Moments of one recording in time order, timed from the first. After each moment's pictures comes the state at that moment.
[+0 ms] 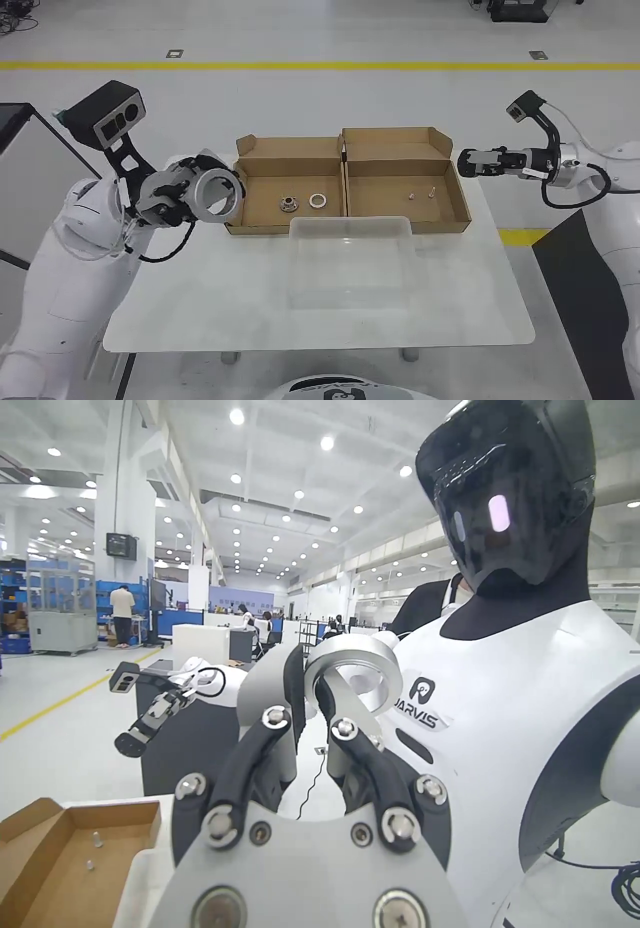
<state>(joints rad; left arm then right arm) 1.17 -0.88 -1.32 -1.92 -0.66 -1.01 -0.81 -0.92 -0.78 1.30 -1.20 0.49 -0.41 1.41</state>
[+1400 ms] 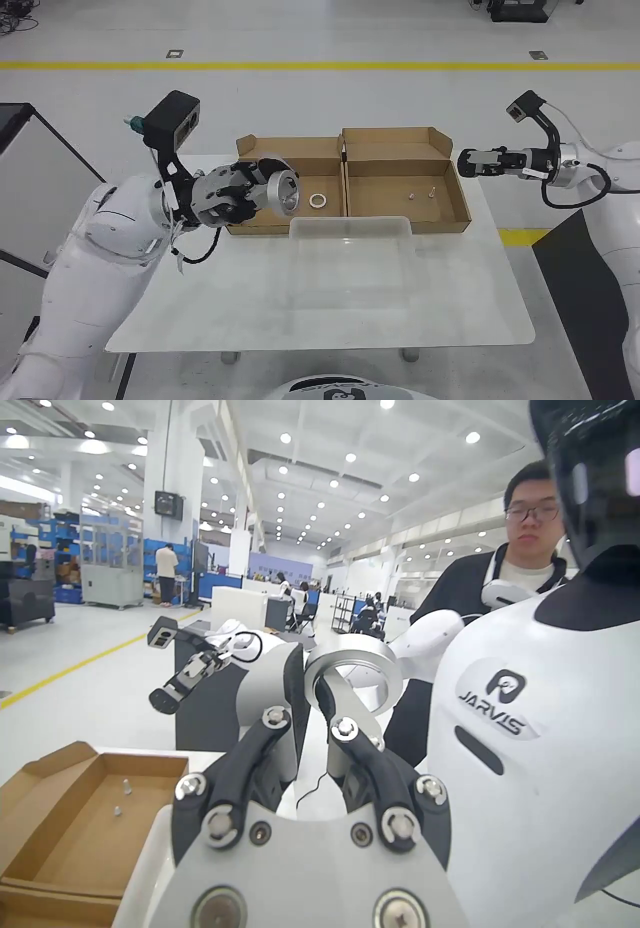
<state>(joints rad) 1.16 -0.93 -1.25 -1.96 -0.23 -0.82 -0.67 -0.92 -0.78 1.30 -1.20 0.49 -0.41 1.41</state>
